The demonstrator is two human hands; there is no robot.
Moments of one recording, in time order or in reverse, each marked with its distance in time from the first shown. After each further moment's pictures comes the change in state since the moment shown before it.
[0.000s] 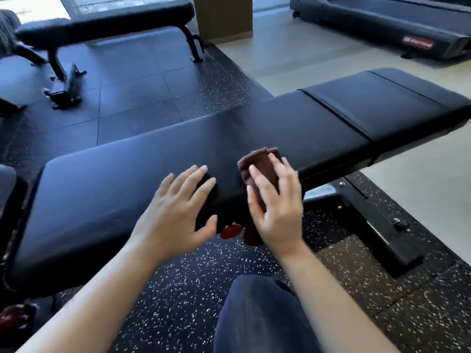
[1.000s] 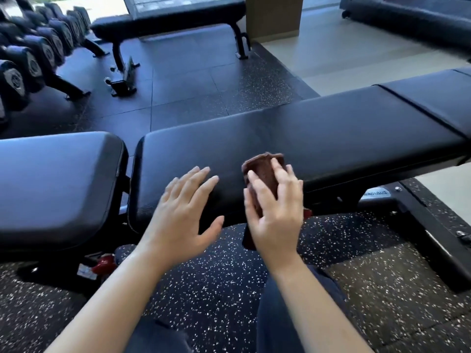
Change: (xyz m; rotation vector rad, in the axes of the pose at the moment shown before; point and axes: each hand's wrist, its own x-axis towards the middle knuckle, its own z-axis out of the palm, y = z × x) left_hand -0.108 -0.079 -0.020 -0.135 0.091 -0.179; right_hand -0.027 -0.143 0.050 0.000 -0.012 0.067
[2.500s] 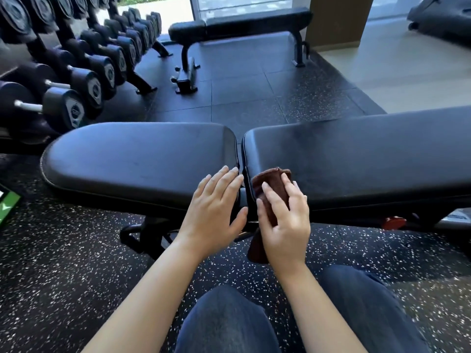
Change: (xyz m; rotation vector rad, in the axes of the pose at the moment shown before) left_hand -0.087 -0.100 -0.067 0.091 0.052 -0.146; right_hand -0.043 -0.164 0.046 0.282 -0.114 0.089
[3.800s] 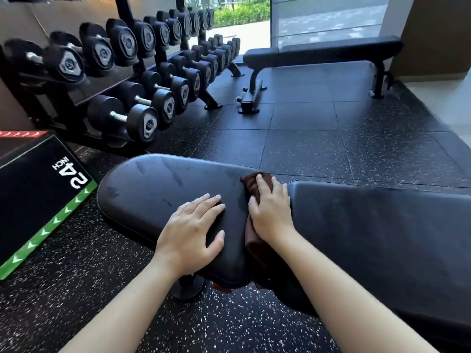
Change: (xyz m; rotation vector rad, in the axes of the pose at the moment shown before) left_hand 0.026 -0.058 -0.034 0.165 -0.051 -0.306; right_hand 0.127 -0.009 0.107 -0.015 -0.844 0.102
